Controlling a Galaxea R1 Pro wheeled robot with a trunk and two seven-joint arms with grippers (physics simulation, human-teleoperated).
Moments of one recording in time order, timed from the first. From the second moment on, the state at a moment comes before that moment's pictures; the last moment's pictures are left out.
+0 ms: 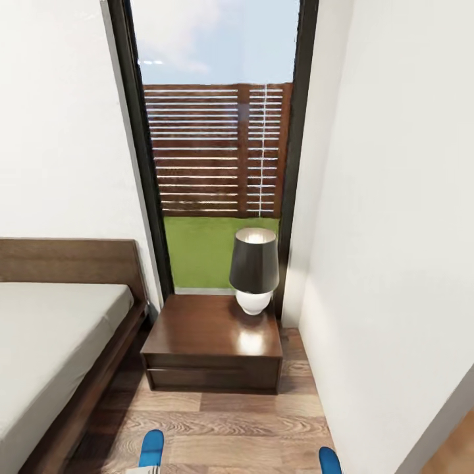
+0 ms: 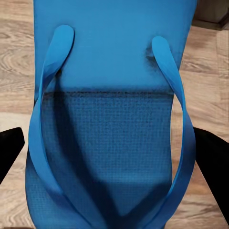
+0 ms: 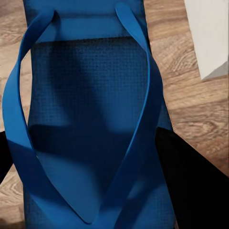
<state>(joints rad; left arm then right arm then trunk) -0.31 0.06 -0.10 -0.19 0.25 -0.20 -0.18 -0.31 -0.10 -0.03 -0.10 -0.26 -0.11 0.19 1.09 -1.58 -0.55</state>
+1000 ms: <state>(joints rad) -0.31 0.06 -0.10 -0.19 0.25 -0.20 -0.18 -0.31 -0.10 -0.03 -0.10 -0.26 -0.11 0.19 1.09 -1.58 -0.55</state>
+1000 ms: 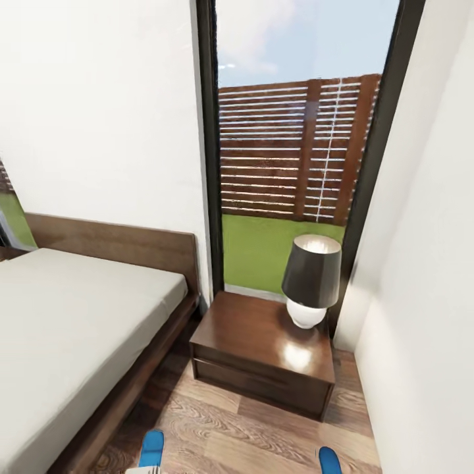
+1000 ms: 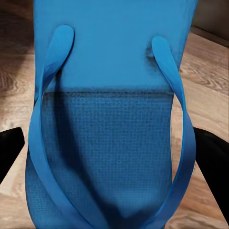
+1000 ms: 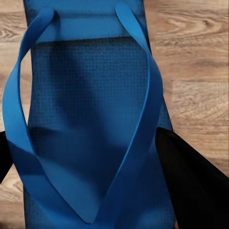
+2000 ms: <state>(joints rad) -0.31 0.06 -0.10 -0.19 0.25 -0.20 -0.18 -0.31 -0.10 -0.03 -0.10 -0.26 -0.11 0.19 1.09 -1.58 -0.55</state>
